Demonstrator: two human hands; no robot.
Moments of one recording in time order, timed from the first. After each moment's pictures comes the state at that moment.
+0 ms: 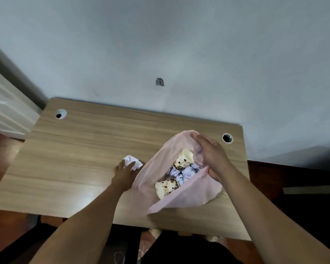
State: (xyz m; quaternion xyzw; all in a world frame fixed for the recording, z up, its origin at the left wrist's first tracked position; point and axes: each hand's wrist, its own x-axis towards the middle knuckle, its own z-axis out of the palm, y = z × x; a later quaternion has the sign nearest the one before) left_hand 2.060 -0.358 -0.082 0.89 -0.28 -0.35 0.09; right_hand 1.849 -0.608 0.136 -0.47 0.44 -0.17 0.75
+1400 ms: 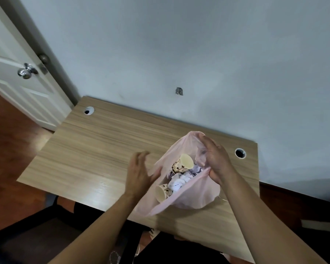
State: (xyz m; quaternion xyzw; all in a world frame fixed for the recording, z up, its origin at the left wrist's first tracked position) left_hand 1.975 -0.365 0.040 0.87 -0.32 0.05 0.38; right_hand 1.864 -0.597 0.153 -0.43 0.40 -0.16 0.79
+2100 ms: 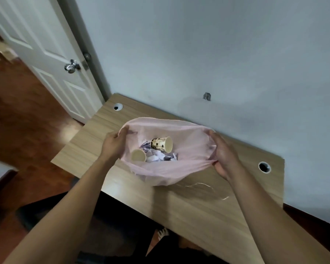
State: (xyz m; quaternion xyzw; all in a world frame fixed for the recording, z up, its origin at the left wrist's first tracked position) left_hand 2.103 -0.270 0.130 0.85 0.00 -0.13 0.52; right_hand 1.915 -0.575 0.156 -0.48 0.35 -0.11 0.79
